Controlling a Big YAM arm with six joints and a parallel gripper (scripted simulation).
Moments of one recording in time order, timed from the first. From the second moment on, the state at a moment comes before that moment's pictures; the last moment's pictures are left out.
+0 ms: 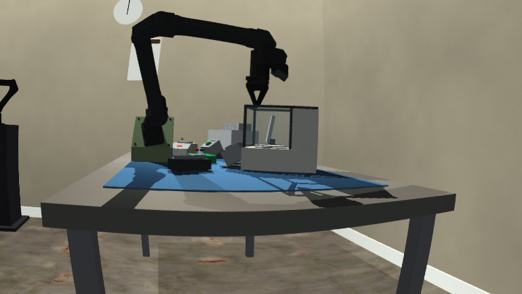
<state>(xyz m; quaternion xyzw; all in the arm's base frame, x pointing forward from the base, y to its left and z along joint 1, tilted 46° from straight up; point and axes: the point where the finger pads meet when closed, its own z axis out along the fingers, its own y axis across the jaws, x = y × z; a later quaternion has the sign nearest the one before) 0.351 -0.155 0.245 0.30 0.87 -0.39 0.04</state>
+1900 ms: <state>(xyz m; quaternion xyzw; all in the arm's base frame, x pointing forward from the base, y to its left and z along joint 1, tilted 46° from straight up) 0.351 -0.155 0.245 0.30 0.87 -0.39 0.04</state>
